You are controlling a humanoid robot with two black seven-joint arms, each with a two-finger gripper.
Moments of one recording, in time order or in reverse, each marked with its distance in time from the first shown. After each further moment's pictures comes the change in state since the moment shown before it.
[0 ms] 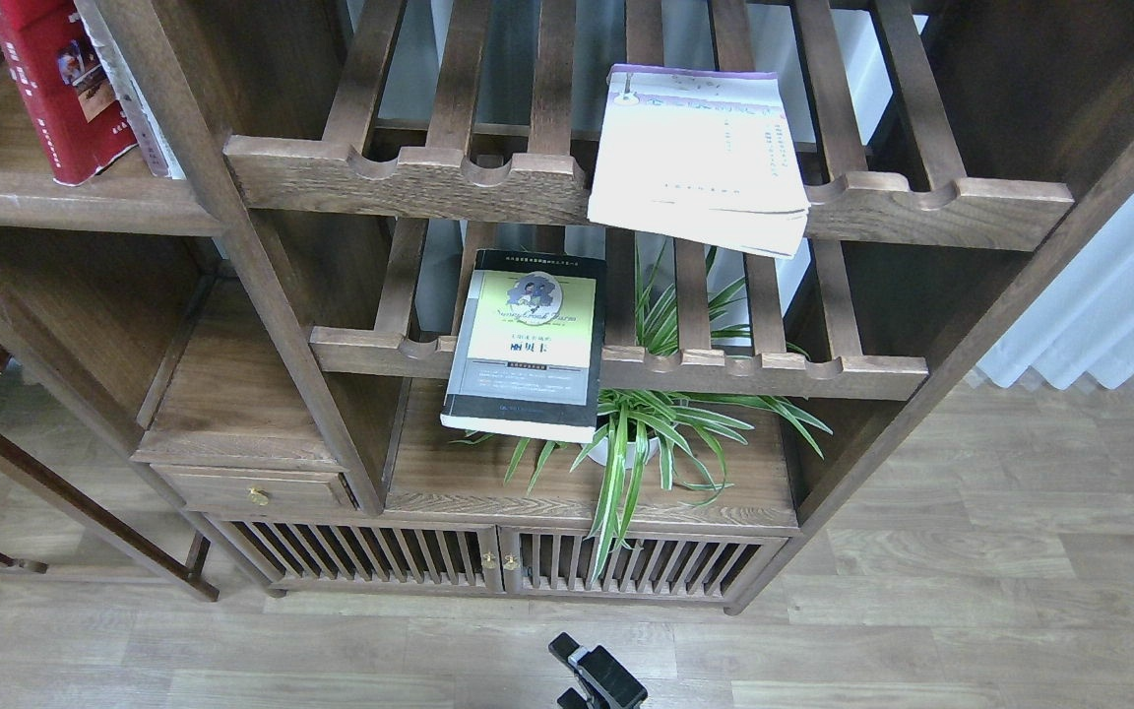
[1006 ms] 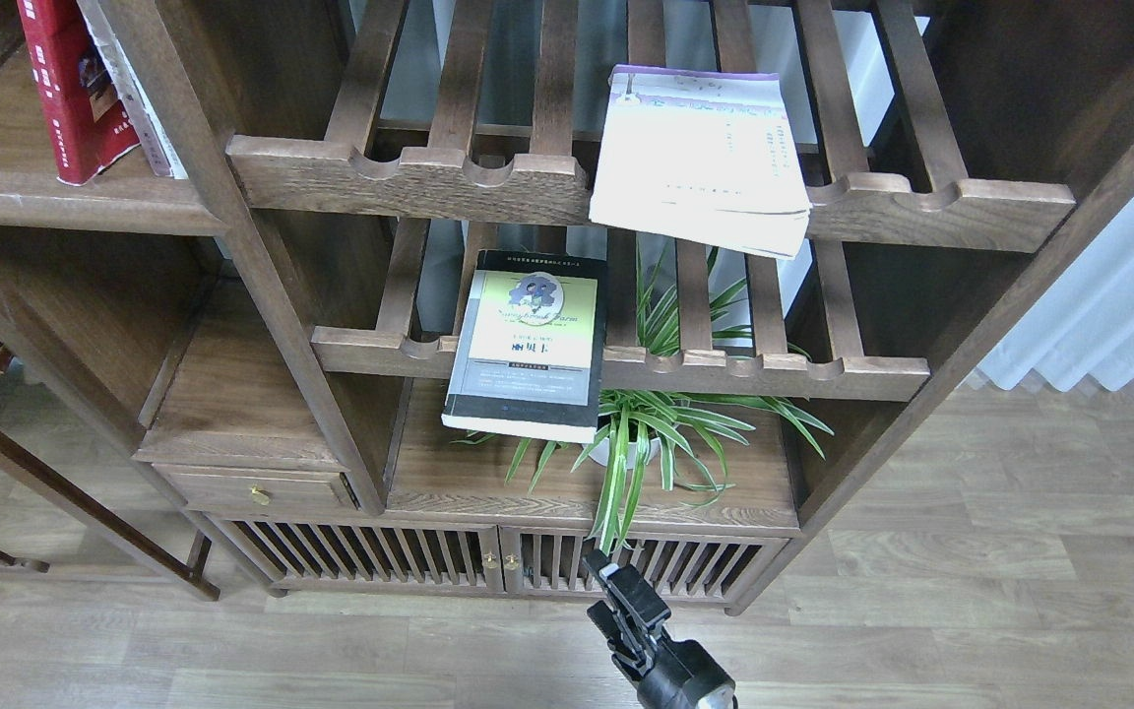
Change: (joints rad) left arm 0.595 -0.081 0.134 -0.040 -0.242 -0.001 -0.003; right arm 0.124 0.000 0.062 0.008 0.007 0.000 0.088
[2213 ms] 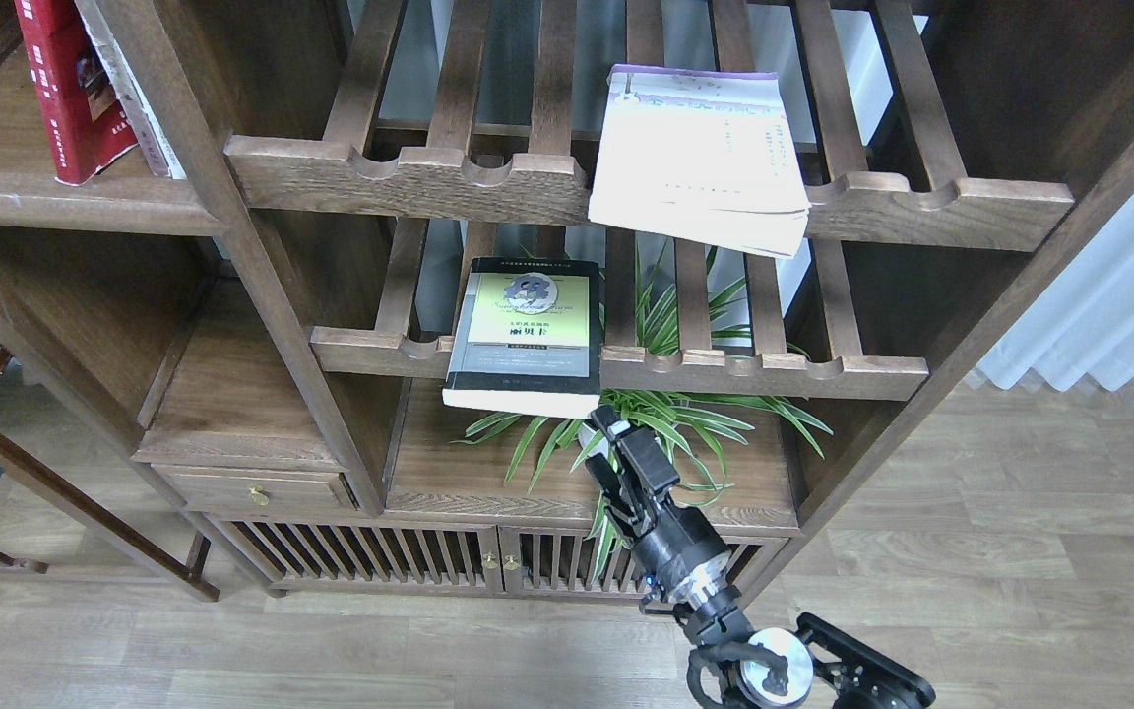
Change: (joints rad) left arm 0.027 0.010 -0.002 0.270 -0.018 0.000 -0.008; right arm 0.103 0.000 0.041 0.148 -0.041 0.000 0.004
